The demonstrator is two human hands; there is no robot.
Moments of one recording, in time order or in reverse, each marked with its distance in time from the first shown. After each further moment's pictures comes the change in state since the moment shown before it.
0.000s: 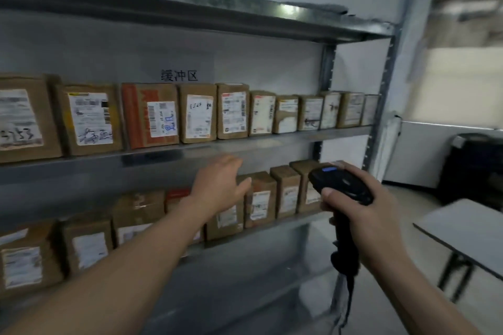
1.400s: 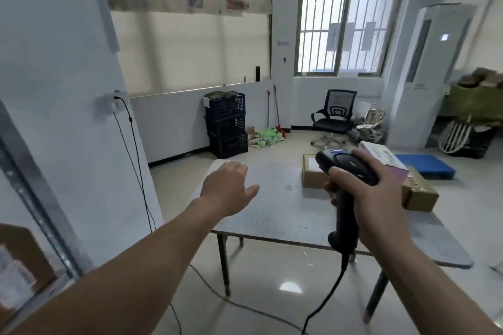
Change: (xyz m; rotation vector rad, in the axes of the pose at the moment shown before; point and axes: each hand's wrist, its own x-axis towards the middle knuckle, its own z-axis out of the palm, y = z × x) left_hand 0.288 0.694 0.382 -0.244 -0.370 0.816; right_hand 0.166 0.104 -0.594 -0.223 0.951 0.057
